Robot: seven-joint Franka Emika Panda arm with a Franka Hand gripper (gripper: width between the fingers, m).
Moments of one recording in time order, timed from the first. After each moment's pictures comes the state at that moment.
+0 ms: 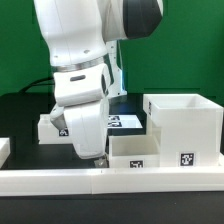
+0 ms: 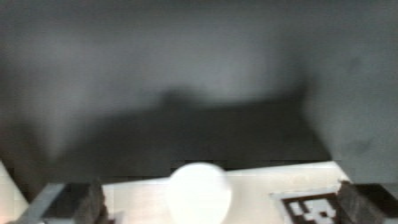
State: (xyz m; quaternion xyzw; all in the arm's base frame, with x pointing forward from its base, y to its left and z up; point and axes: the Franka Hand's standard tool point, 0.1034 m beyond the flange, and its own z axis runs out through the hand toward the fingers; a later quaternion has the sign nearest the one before) arm 0.582 -0.036 0.020 -0.74 -0.66 -0.05 0.10
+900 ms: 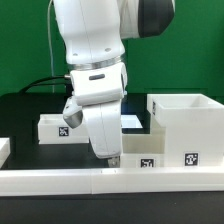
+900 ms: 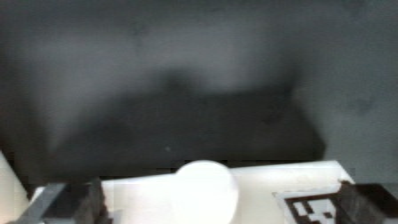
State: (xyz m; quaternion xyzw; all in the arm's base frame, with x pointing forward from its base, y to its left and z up) arm 0.584 -0.018 0.023 -0.73 -0.67 -0.03 0.10
